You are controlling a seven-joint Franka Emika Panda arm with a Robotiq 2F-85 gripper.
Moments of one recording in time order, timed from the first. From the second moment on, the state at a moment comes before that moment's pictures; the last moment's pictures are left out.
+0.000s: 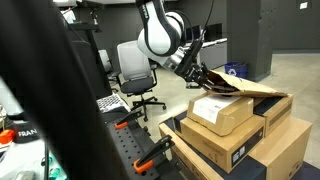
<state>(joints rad) -0.05 0.39 0.21 -2.45 -2.14 2.49 0.74</state>
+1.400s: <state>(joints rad) -0.05 0.39 0.21 -2.43 -2.14 2.49 0.76</state>
